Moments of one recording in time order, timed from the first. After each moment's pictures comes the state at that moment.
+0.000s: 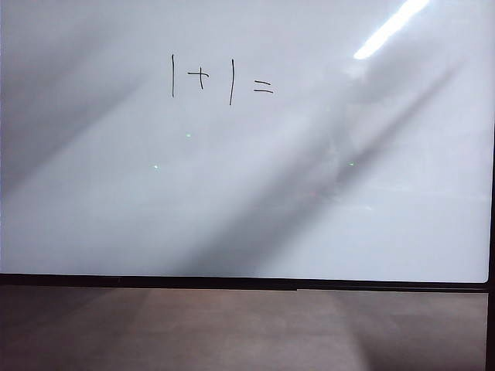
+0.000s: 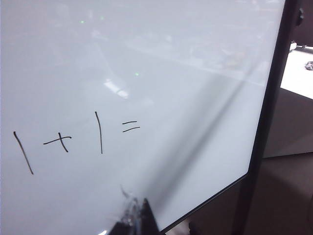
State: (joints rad) left arm -0.68 0.98 0.92 0.03 -0.07 0.10; right arm -0.14 0.70 0.67 0.08 -0.05 0.00
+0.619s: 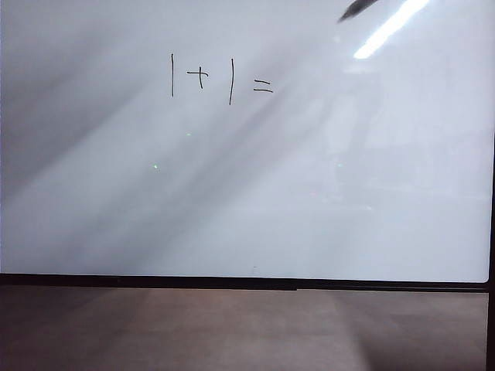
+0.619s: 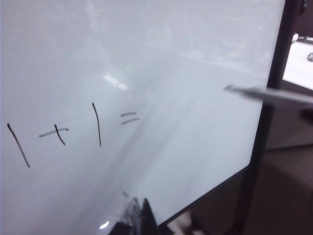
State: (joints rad) left arm -0.68 1.00 0.92 0.02 -0.08 0.11; right arm 0.63 1.00 0.82 0.05 0.33 -0.06
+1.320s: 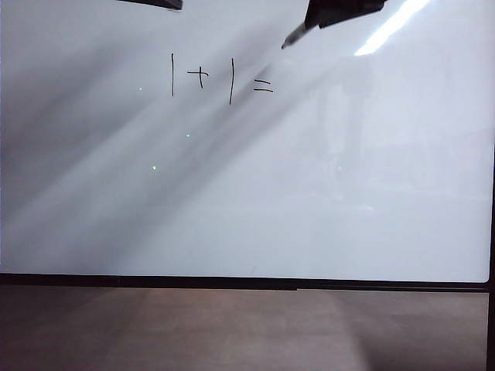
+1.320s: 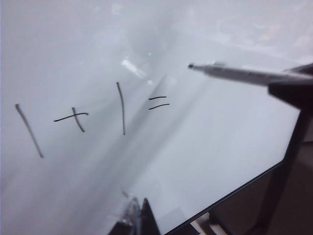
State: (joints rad) left arm -0.58 1.15 0.92 0.15 -0.05 0.12; right arm 0.60 1.35 1.08 0.12 0.25 -0.11
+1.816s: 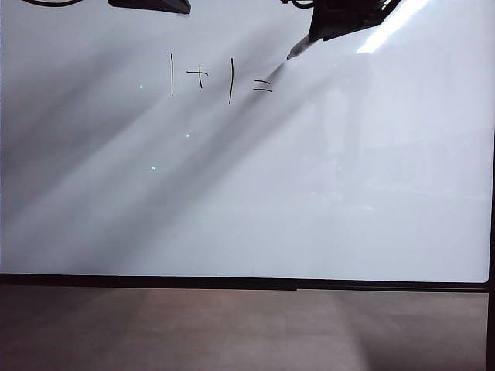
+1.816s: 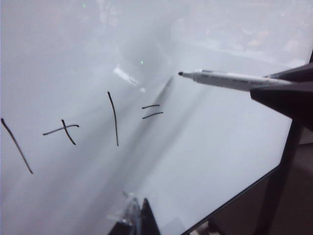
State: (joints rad) left arm -0.56 1.19 0.92 0.21 0.00 0.14; right arm 0.57 1.40 1.09 0.17 0.25 -0.13
